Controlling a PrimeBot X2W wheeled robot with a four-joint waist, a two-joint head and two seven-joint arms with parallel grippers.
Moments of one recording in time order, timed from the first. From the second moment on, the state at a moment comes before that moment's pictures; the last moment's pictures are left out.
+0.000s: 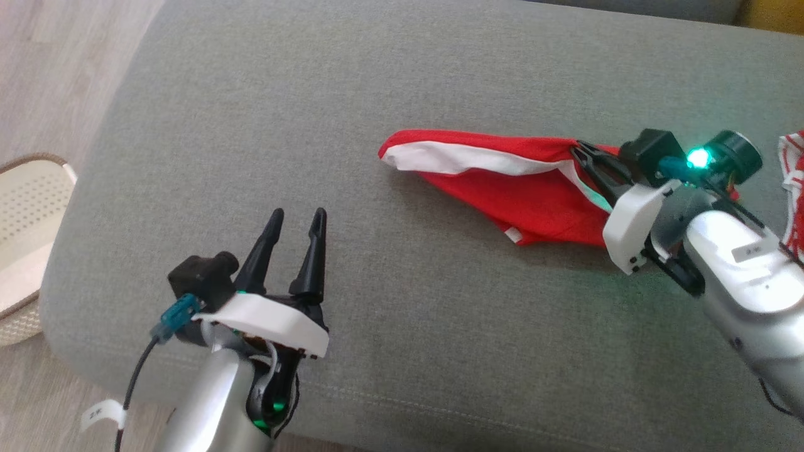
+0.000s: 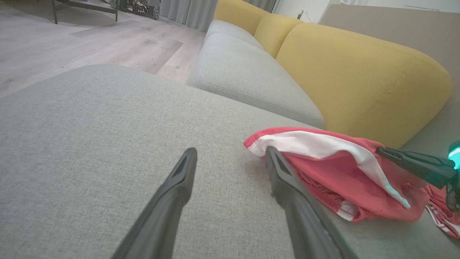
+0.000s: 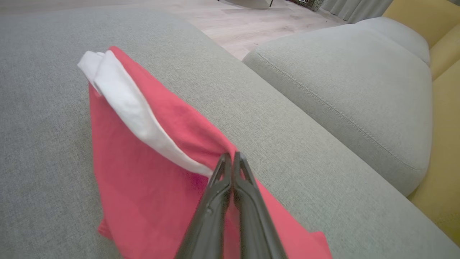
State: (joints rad) left arm -0.24 0.04 -0.33 0.33 -0.45 -0.05 -0.25; right arm -0.75 -0.46 0.83 0.63 0.38 0.13 0.00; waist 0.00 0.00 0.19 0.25
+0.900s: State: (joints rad) left arm -0.28 0.04 -0.38 0.33 -0.48 -0.04 -0.25; right arm -1.02 -0.43 0.87 1.06 0.43 0.13 -0.16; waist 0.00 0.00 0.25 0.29
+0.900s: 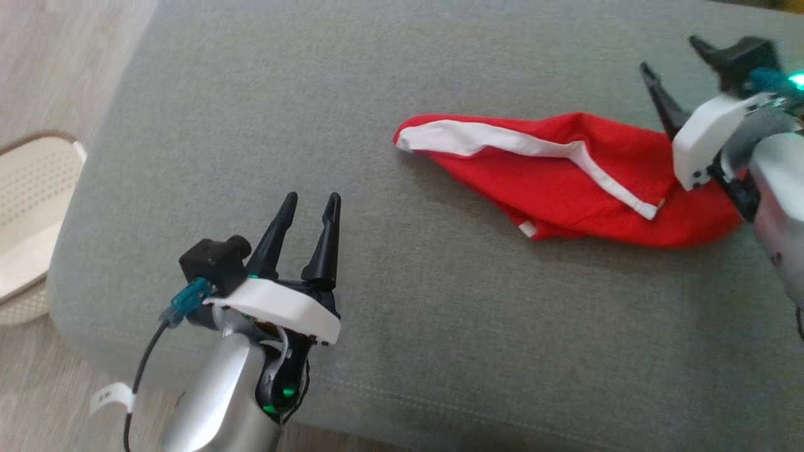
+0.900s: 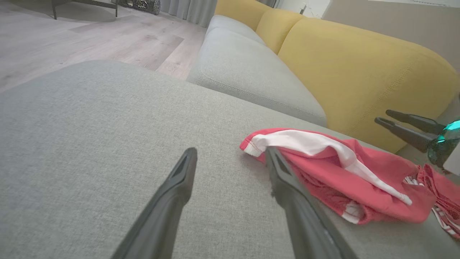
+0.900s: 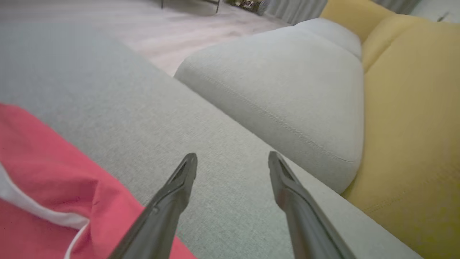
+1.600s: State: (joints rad) left arm -0.21 0.04 -0.26 0.29 -0.44 -0.04 -0.25; right arm -0.45 -0.25 0.29 0.64 0.35 0.13 -0.25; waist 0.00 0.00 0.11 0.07
